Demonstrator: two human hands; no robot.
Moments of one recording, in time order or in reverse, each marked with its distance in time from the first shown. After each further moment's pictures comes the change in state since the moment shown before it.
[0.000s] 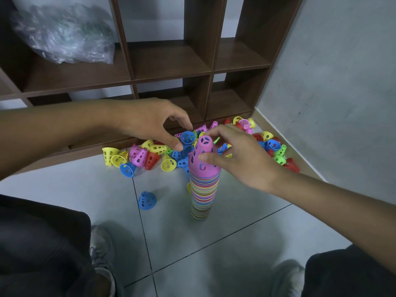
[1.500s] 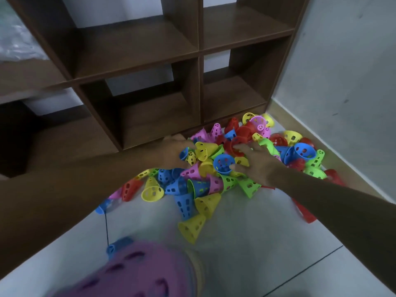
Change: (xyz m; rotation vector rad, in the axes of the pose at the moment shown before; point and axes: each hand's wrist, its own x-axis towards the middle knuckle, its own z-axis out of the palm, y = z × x) left_hand 0.293 -0.171 0.141 0.134 0.002 -0.187; right_hand 0.130 0.344 0.038 -0.379 -0.237 0.440
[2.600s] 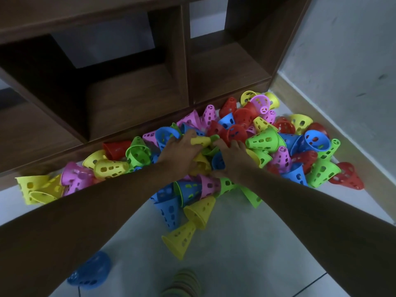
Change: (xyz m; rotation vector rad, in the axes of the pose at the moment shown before) left_hand 0.078 0.027 0.081 0.240 0.222 0.053; right_hand 0.081 0.005 0.076 0.012 -0.059 0.020
